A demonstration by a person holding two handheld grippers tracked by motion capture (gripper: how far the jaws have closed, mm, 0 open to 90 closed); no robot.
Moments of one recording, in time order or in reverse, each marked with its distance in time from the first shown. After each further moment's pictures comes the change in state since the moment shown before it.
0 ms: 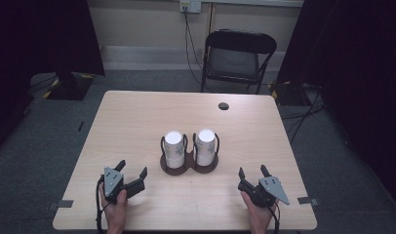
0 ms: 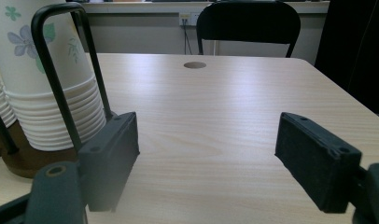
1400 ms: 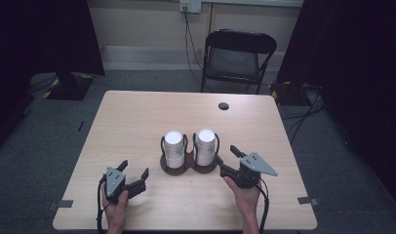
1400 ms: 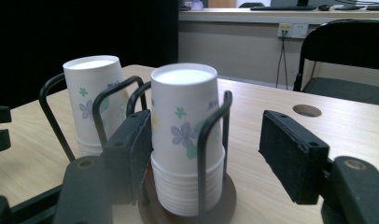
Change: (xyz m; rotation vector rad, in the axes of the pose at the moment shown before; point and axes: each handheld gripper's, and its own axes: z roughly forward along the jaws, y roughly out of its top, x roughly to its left) left arm -0.003 0.001 0.001 0.024 -0.025 0.038; right arm 0.047 0.074 0.028 0.007 0.405 -0.068
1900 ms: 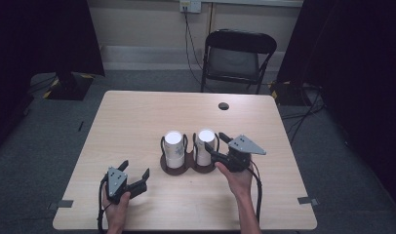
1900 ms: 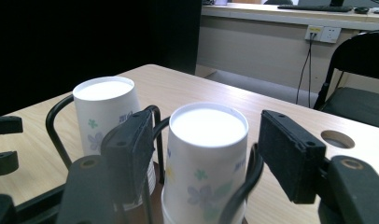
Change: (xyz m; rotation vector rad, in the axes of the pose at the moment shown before) left arm -0.003 0.000 0.001 0.011 0.005 0.022; right arm 0.003 0.033 0.038 0.037 0.084 -0.060
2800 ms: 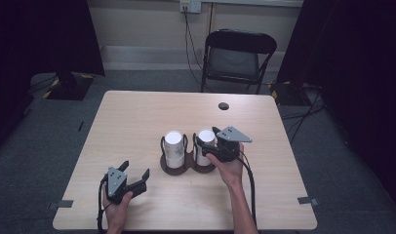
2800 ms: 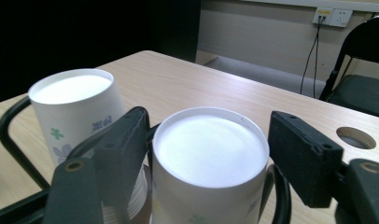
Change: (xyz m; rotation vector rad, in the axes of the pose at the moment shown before) left arm 0.001 0.000 0.000 0.004 -0.012 -0.005; right arm -0.004 -0.001 0.041 0.065 0.005 0.010
